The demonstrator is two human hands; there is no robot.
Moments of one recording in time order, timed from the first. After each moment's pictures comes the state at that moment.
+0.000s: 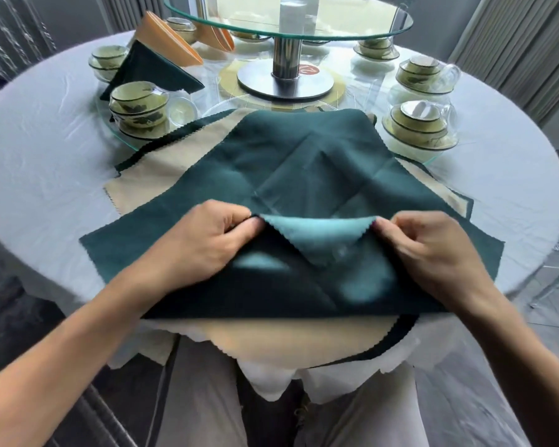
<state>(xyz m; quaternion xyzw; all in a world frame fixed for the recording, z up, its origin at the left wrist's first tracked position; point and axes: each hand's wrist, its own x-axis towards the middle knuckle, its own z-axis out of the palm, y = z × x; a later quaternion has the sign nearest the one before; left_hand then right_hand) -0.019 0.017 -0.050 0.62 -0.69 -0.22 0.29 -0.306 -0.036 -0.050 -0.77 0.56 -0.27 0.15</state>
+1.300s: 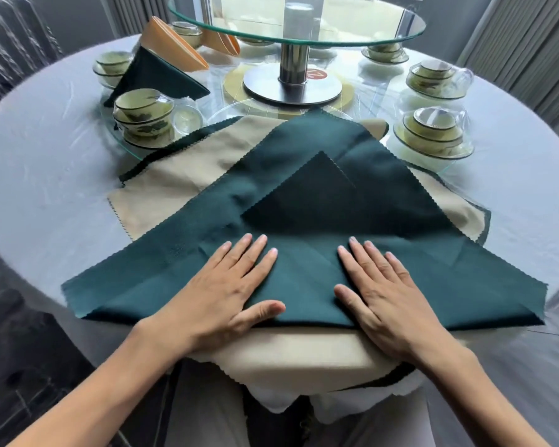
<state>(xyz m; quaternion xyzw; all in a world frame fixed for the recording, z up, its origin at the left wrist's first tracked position) -0.011 0.025 -0.121 0.59 -0.81 -0.05 -0.02 -0.283 -0.028 -0.125 -0.87 0.50 -0.01 0.04</state>
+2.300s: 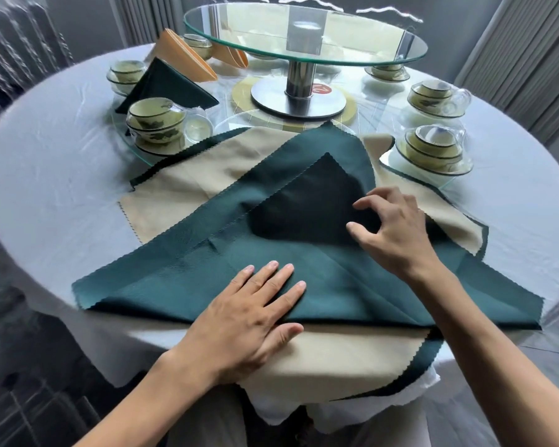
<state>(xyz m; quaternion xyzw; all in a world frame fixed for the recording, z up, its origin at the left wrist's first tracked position) -0.033 0.042 -0.138 0.55 -0.83 0.06 0.07 -0.255 -0.112 -0.075 -0.79 0.56 -0.24 0.06</state>
